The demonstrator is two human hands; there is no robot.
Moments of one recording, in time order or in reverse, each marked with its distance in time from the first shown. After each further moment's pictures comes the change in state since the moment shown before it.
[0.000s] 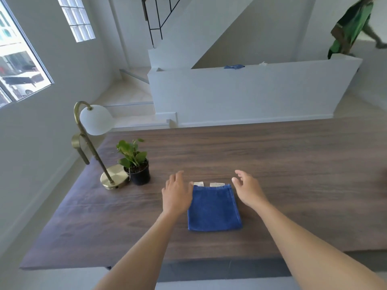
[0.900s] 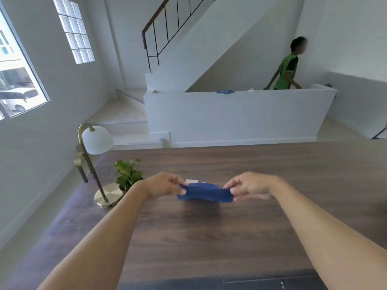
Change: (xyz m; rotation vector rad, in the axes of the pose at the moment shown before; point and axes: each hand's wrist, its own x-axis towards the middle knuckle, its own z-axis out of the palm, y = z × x) left_hand 0.039 0.036 -0.118 -0.403 -0.691 0.121; right_hand 0.000 -0.066 -0.109 0.286 -0.604 0.069
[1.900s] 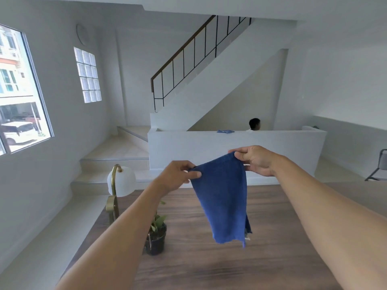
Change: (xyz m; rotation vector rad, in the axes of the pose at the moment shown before) left_hand 0.004 0.052 -0.121 -0.050 0.327 0.397; right_hand 0.030 -0.194 0.012 0.187 0.311 -0.358
